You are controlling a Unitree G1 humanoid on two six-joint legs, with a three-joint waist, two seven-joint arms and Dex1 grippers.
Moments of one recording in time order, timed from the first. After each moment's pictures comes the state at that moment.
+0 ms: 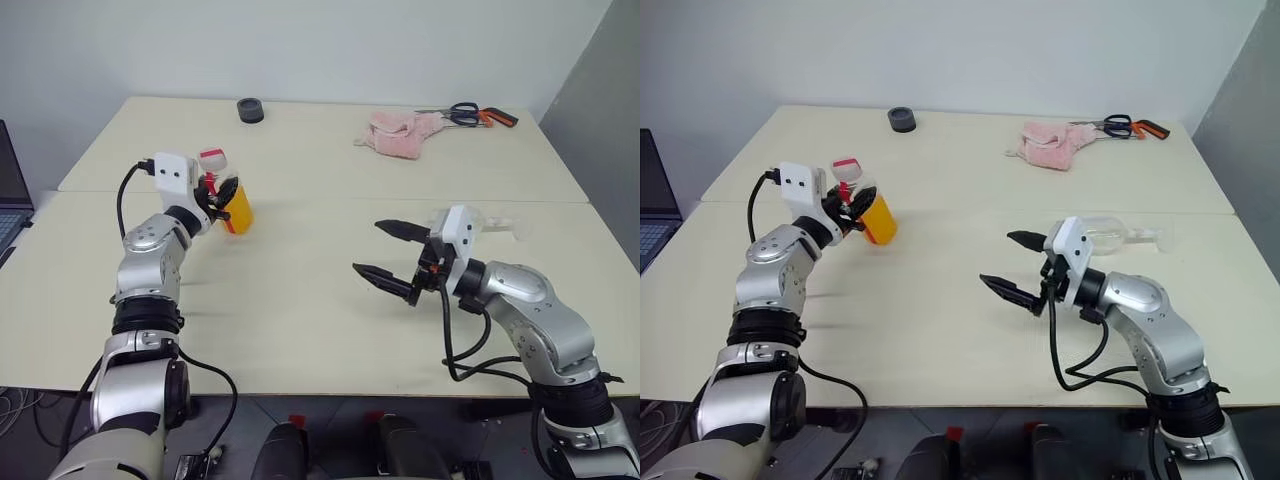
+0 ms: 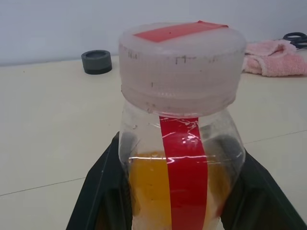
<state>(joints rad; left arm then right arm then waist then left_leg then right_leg) -0.75 0.49 0.22 0.61 -0.23 0.12 -0.52 -0.37 -0.46 0.10 -0.38 0.45 0.48 0.76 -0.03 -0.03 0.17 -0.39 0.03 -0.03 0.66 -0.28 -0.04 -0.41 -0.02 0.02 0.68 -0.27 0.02</state>
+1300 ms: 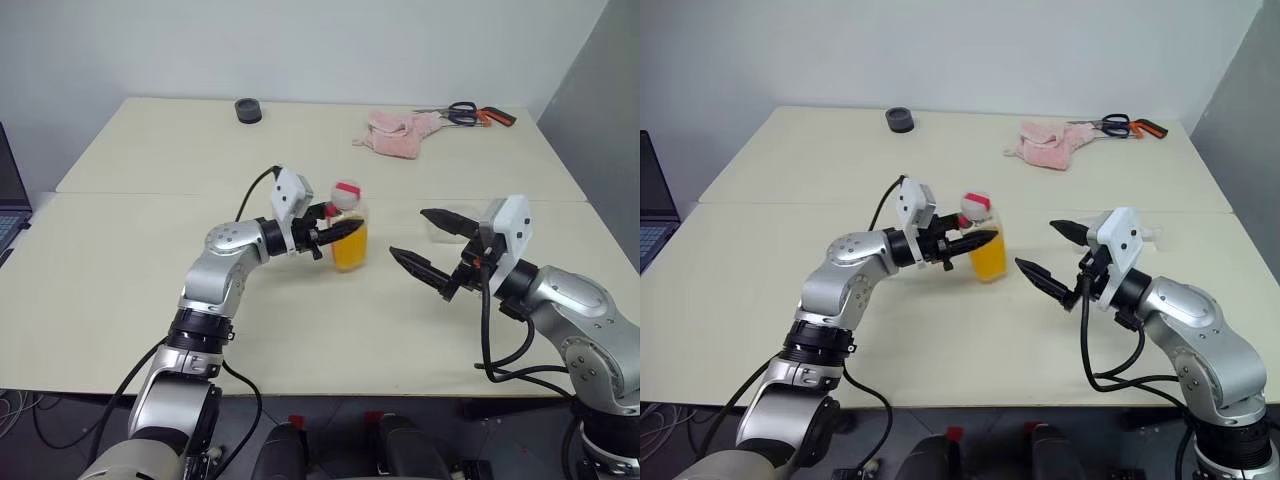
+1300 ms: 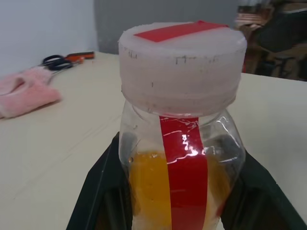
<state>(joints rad) -0.69 0.35 -0.12 0.21 -0.34 0.27 -1.03 -0.30 -0.53 -0.09 -0.63 0.60 0.73 0.54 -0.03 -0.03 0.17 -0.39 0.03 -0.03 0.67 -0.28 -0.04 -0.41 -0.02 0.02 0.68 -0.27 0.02</state>
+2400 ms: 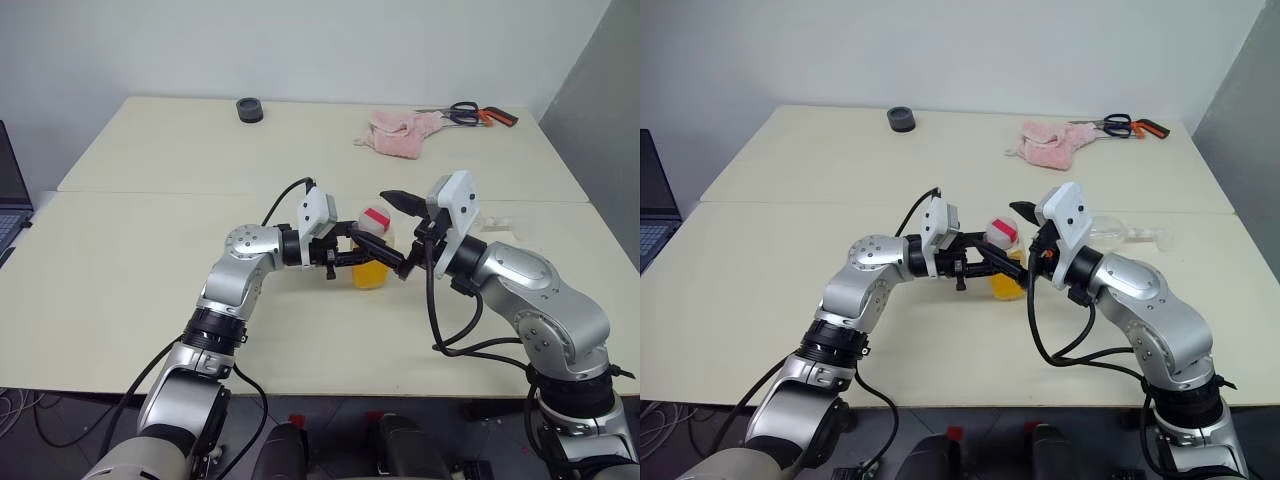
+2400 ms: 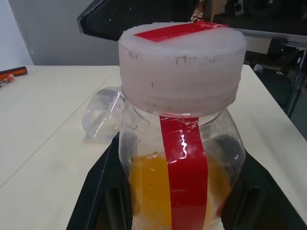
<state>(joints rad) -0.70 0.32 -0.16 0.25 -0.30 0.17 -1.15 -0.48 -0.44 0.08 -0.53 0.51 0.71 0.48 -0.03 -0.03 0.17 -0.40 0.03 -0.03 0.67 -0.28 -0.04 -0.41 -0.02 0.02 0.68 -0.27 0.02</state>
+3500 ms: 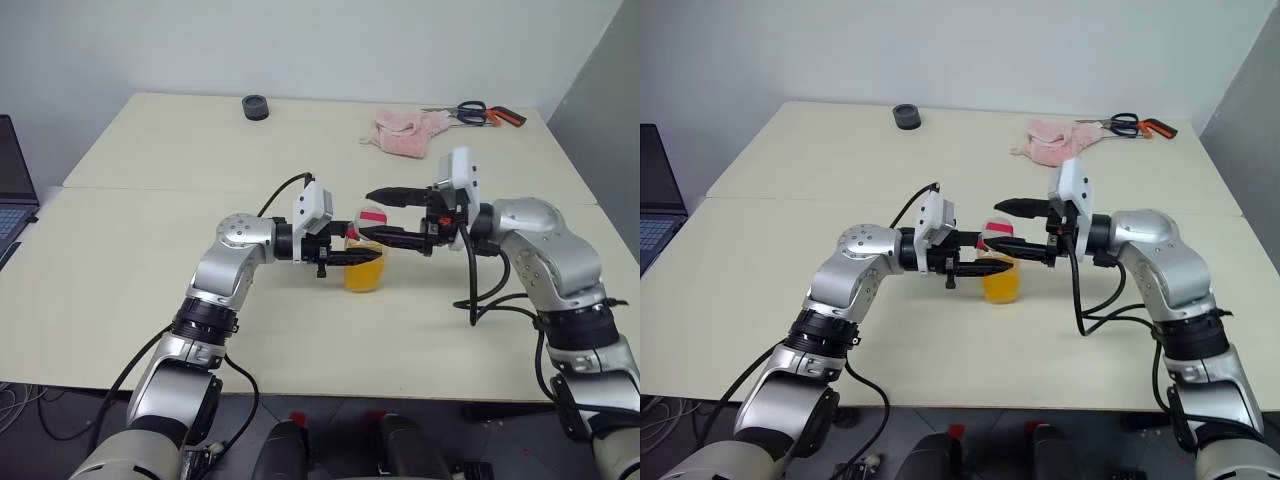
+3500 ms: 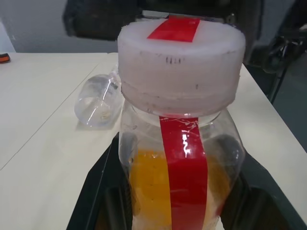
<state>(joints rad) -0.74 0.36 -0.17 0.25 -0.31 0.23 -1.22 -0.63 -0.55 0.06 -0.16 0.49 0.47 0.95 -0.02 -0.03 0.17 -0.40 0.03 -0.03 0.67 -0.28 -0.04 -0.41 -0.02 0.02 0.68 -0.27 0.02</state>
